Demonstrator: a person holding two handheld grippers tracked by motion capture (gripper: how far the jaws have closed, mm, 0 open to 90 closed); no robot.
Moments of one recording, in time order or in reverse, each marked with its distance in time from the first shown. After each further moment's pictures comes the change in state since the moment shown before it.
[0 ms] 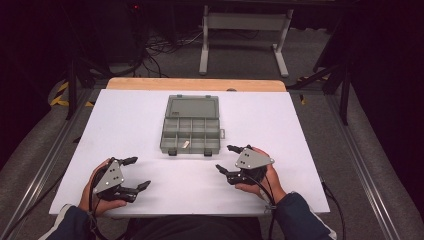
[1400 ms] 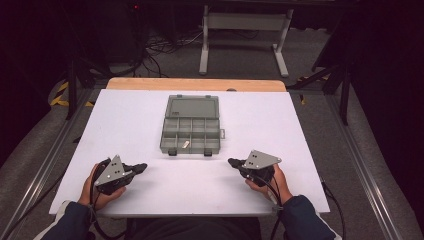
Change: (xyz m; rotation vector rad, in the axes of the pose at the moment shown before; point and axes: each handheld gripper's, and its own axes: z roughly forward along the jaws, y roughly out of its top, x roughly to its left) left arm 0.017 0.003 0.006 0.046 -0.037 0.017; right arm -0.014 -0.026 -0.008 0.065 0.052 0.046
